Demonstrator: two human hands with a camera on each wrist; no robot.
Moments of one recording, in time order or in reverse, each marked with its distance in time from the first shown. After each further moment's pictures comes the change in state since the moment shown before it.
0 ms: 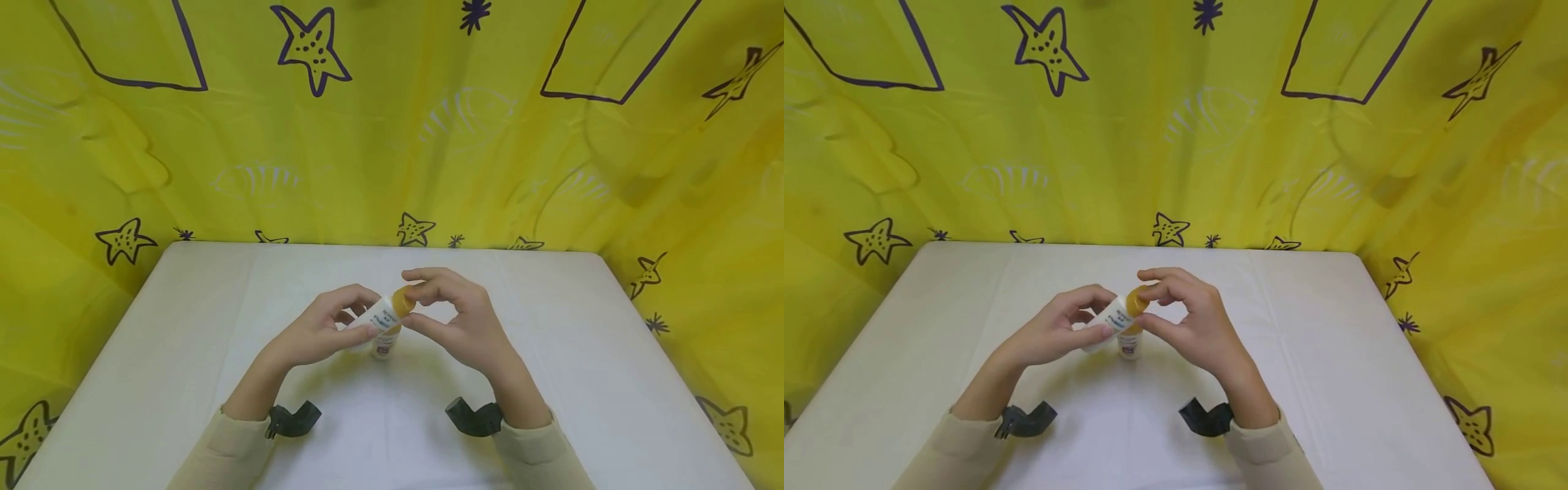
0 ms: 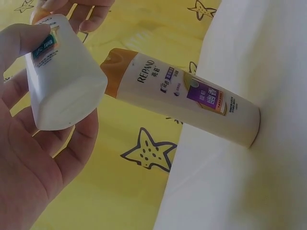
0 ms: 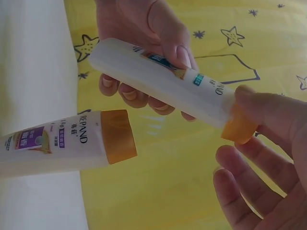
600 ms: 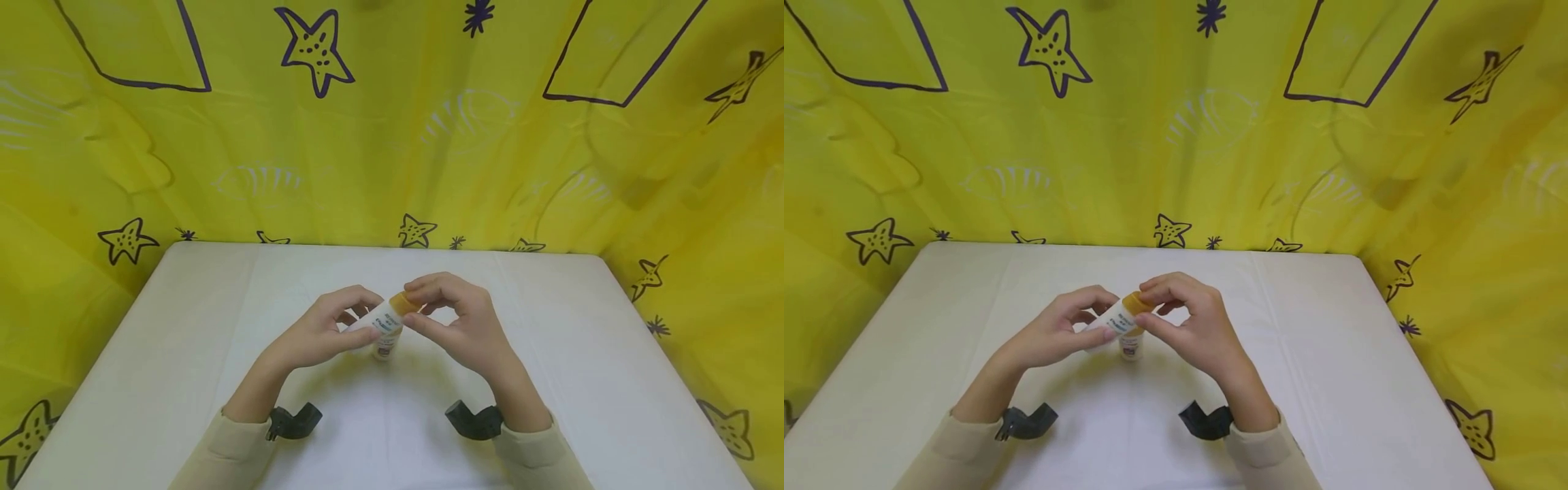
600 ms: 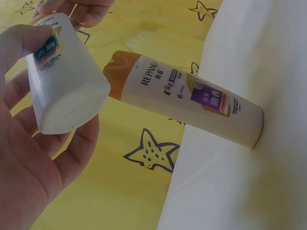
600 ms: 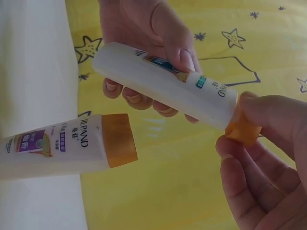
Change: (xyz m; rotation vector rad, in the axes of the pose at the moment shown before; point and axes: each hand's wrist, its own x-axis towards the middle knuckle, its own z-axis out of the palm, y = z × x) left_hand -0.001 0.003 -0.001 0.033 -0.001 0.017; right_hand 0.000 0.001 0.003 0.052 0.008 -0.028
